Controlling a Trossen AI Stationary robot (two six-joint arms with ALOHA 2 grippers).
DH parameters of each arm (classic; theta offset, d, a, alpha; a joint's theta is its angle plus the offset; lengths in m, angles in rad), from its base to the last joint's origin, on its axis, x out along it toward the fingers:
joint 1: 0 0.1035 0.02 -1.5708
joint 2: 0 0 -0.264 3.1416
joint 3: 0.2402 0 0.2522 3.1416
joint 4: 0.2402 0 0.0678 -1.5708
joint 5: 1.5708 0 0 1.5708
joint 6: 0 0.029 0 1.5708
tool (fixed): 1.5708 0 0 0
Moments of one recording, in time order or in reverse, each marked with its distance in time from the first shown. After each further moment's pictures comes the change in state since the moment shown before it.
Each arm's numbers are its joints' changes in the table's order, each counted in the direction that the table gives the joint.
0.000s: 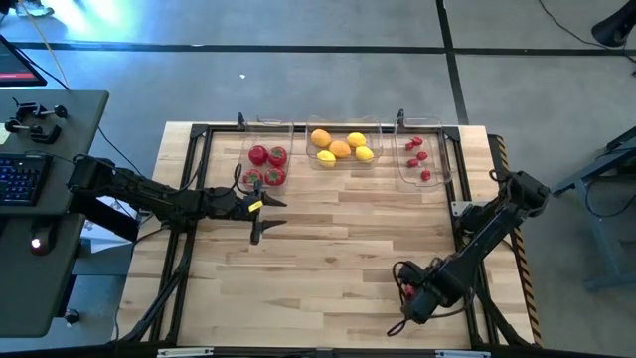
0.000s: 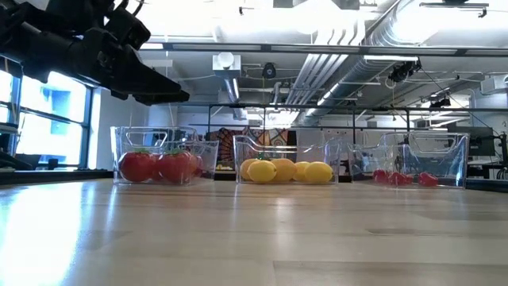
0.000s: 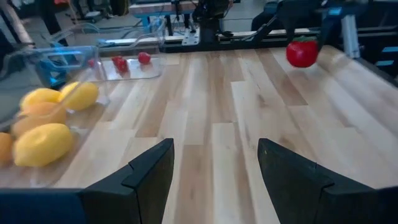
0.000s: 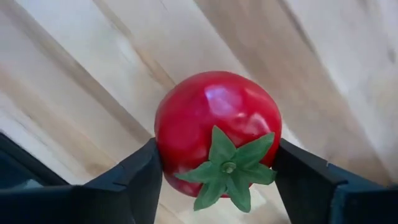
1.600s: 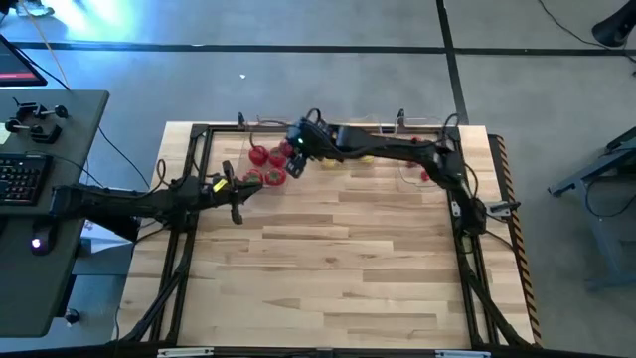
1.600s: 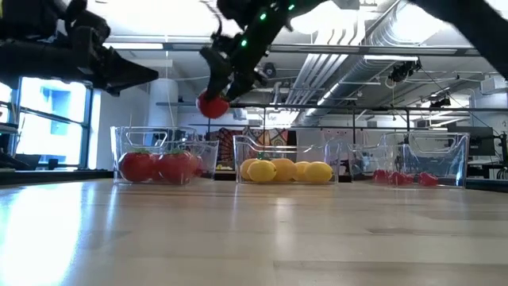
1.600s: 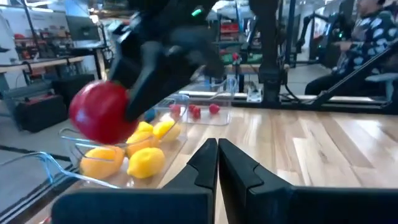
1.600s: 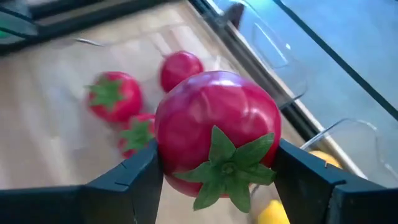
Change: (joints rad) left arm 0.179 -0.573 -0.201 0.101 -0.062 0.013; right arm -1.065 0.534 0.964 -0.279 0.327 -1.355
